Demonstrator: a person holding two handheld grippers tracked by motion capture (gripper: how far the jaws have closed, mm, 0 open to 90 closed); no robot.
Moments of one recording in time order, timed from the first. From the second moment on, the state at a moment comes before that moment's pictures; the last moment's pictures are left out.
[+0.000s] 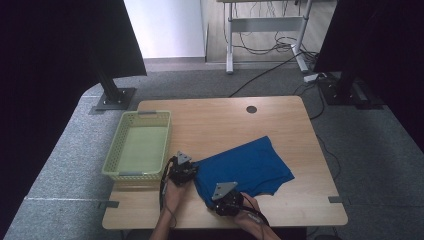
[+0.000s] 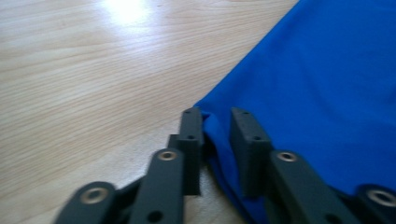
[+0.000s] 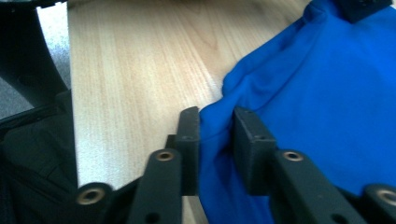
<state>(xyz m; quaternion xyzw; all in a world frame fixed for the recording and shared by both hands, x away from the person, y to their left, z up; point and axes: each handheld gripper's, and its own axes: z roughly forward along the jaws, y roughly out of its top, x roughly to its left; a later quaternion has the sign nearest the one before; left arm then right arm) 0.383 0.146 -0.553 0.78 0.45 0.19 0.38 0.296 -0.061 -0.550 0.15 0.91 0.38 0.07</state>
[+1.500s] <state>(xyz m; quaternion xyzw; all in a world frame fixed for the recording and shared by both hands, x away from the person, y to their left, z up) 0.396 0.101 -0.548 0.83 0.38 0.21 0.36 0.305 -0.121 -0.552 0.25 0.88 0.41 0.07</state>
